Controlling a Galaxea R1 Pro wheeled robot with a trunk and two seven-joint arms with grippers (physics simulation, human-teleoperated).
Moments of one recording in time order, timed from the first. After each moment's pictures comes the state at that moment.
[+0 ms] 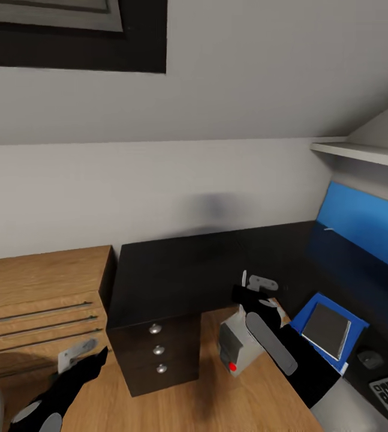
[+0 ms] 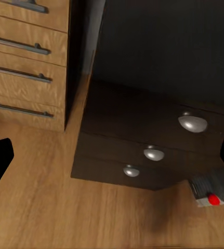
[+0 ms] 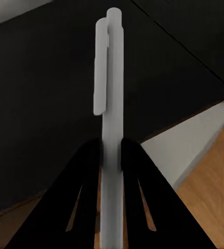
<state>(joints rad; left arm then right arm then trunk) 0.02 0.14 -0.02 -1.57 0.54 0.39 0.31 -0.60 -0.11 0.57 -1.29 -0.87 0.37 -0.78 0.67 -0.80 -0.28</state>
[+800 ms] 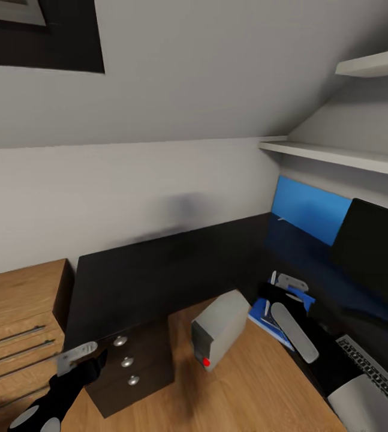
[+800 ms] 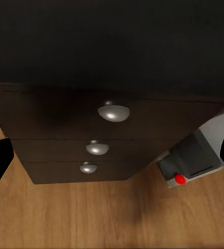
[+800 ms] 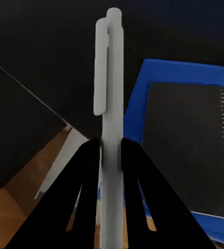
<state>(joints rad) 0.04 0.13 -0.02 -1.59 0.54 0.39 0.31 -0.60 -0.18 0.40 -1.23 -0.87 0.37 -0.78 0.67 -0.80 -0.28</state>
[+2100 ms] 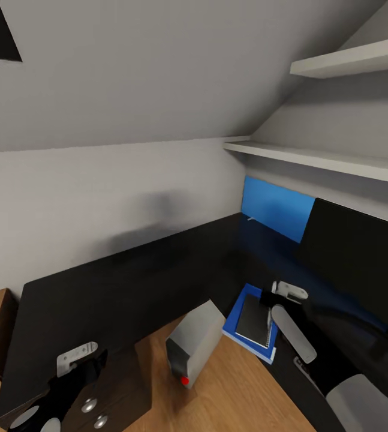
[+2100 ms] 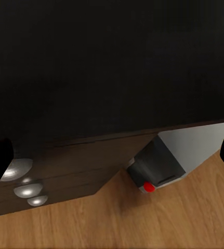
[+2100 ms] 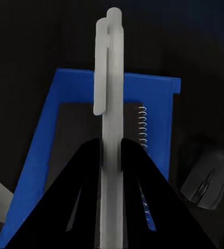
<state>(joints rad) 0.04 0.13 -0.02 -1.59 0.54 0.40 0.32 -0.60 -0.17 0.38 -1.15 -0.87 0.45 -0.77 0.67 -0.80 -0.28</state>
